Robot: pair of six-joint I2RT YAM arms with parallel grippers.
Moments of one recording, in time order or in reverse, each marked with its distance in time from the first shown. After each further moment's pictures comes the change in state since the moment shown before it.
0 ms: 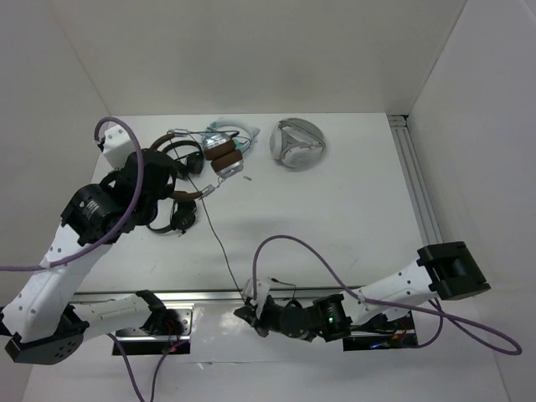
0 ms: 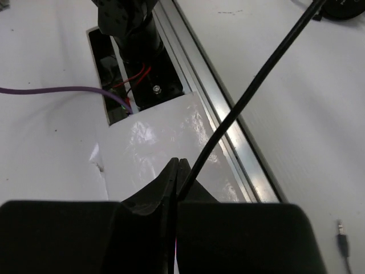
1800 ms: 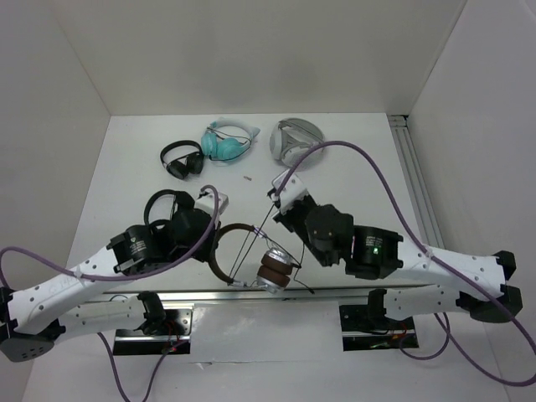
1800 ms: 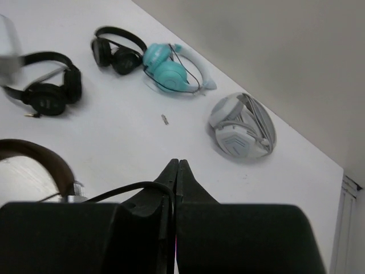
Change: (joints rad) left arm -0.306 -0.166 -0.591 0.278 0.539 0.416; right arm -0.379 -0.174 0.681 -0.740 0.340 -0.508
